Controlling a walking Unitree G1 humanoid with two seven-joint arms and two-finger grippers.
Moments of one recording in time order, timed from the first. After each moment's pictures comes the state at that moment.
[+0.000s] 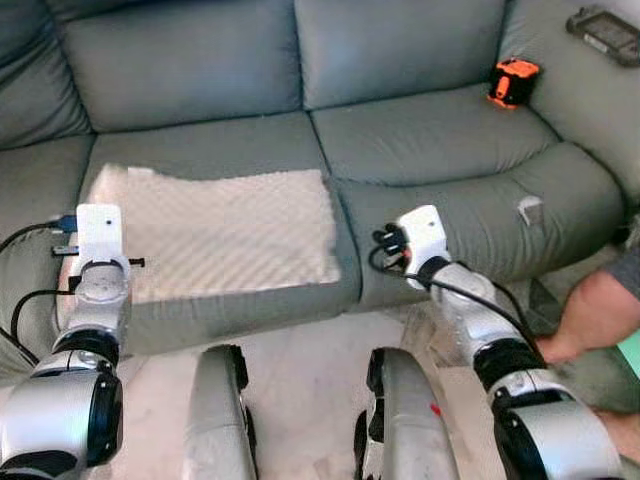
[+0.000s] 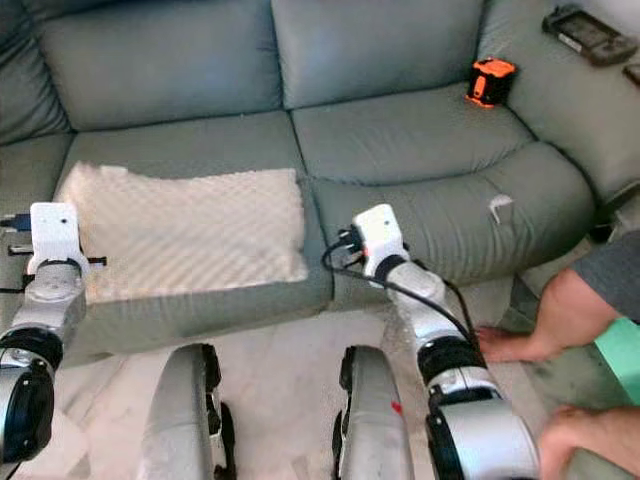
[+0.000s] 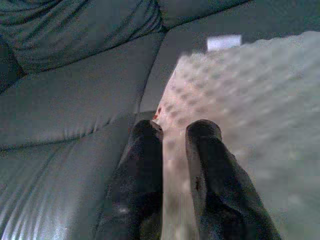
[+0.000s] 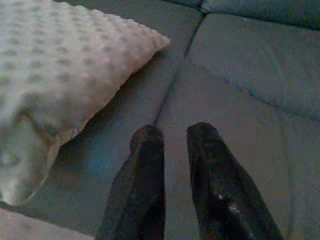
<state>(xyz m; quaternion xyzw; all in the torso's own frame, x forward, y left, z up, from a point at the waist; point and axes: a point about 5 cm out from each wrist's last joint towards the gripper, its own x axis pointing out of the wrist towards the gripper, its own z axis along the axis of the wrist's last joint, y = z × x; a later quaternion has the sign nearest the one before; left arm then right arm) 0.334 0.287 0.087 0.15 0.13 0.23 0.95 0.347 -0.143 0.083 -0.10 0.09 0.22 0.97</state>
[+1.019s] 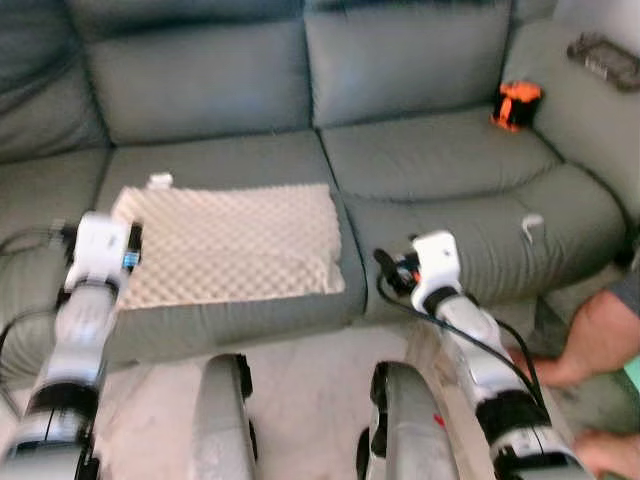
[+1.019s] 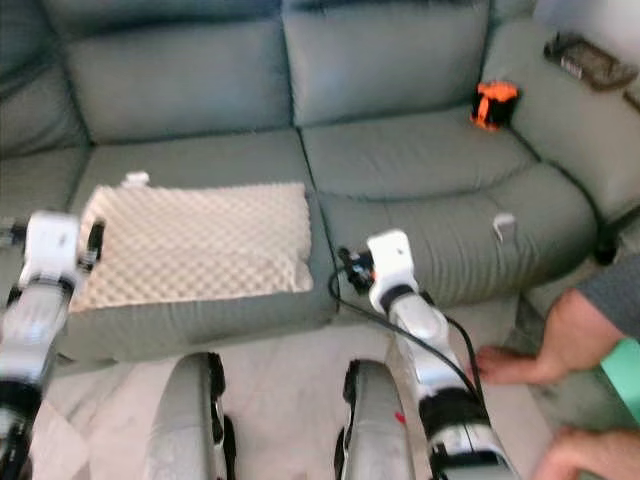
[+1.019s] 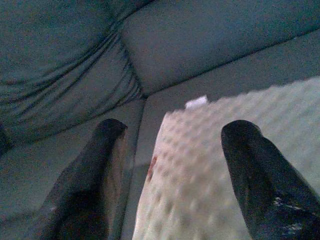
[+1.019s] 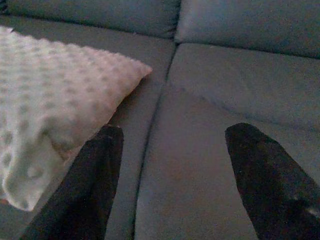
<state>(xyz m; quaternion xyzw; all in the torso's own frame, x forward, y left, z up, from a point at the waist) 0.299 0.286 0.085 0.20 0.03 0.10 0.97 0.309 -0.157 0.067 -0.07 0.06 0.15 0.99</state>
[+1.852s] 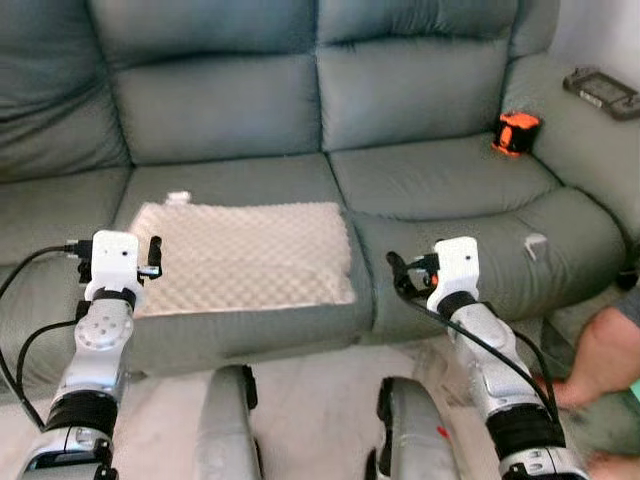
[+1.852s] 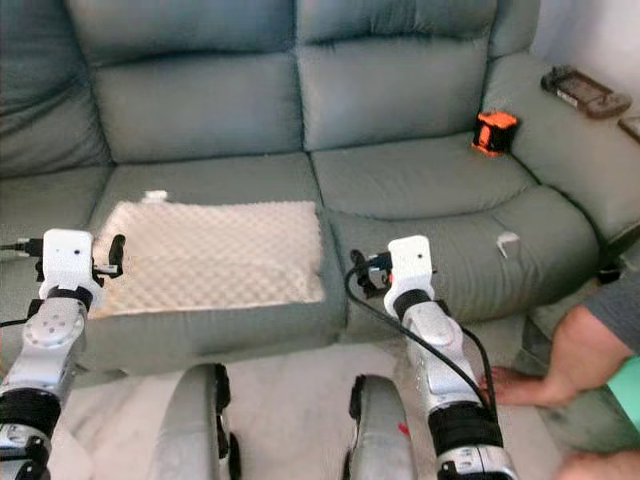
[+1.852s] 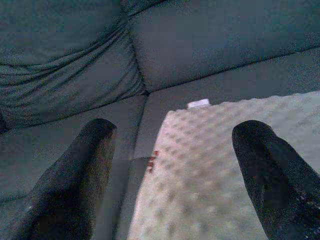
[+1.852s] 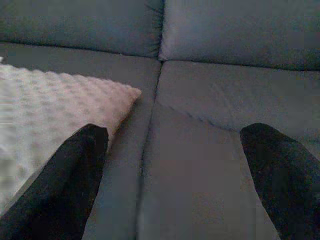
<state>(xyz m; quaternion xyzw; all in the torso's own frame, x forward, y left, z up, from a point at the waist) 0.301 0.266 0.076 0.16 0.05 0.10 0.98 0.301 -0.168 0.070 -0.04 0.07 0.11 0.99</state>
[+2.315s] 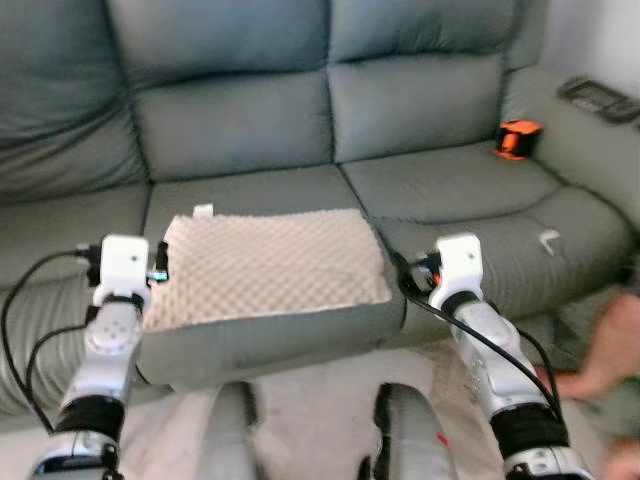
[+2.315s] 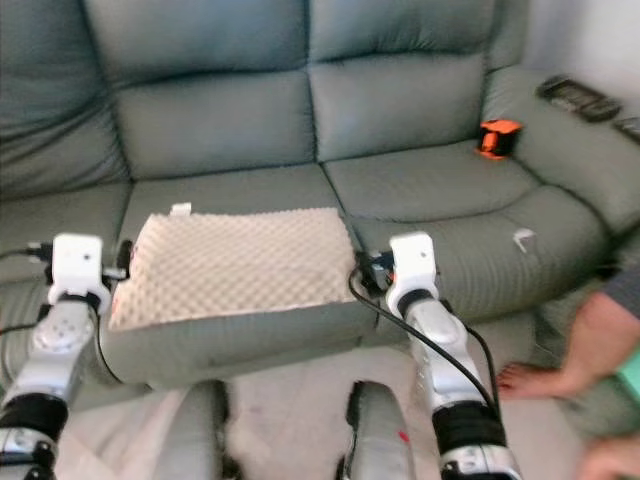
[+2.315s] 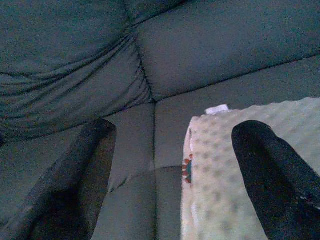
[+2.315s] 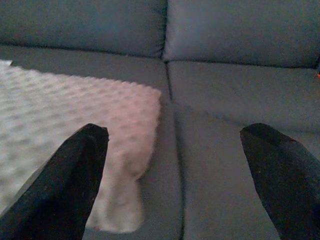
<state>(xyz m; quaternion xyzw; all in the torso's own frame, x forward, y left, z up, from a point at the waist) 0.300 0.258 0.072 0.16 0.05 0.10 0.98 0.302 -0.174 0.070 -0.04 0.09 0.10 0.99</state>
